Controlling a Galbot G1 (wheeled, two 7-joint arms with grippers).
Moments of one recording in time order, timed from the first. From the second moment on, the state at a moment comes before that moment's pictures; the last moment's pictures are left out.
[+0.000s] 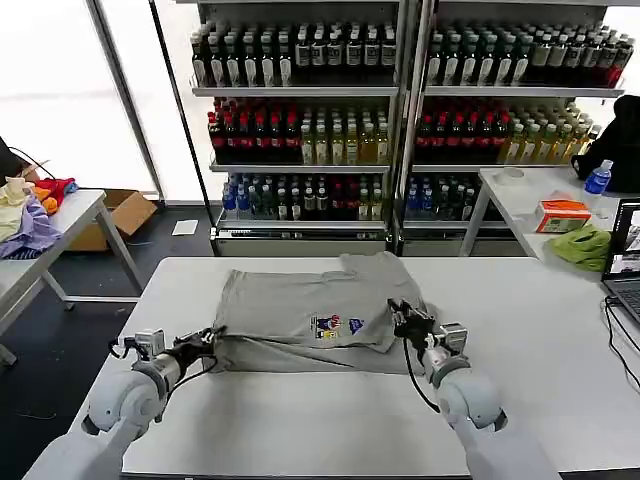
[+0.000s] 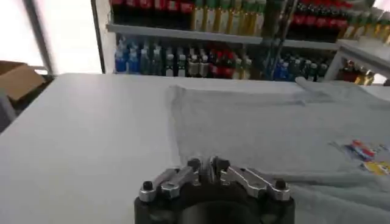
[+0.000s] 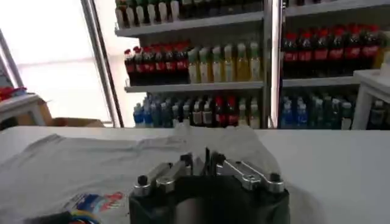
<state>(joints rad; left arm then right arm) 1.06 -0.89 -0.34 -1.76 -0.82 0.58 -0.13 -0.98 1.16 0.26 1.73 0.51 -0.44 0.10</state>
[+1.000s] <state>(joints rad) 1.34 -0.95 -0.47 -1.93 -0.72 0.58 -0.13 -1.29 1.18 0.37 1.96 0.45 -0.54 0.25</state>
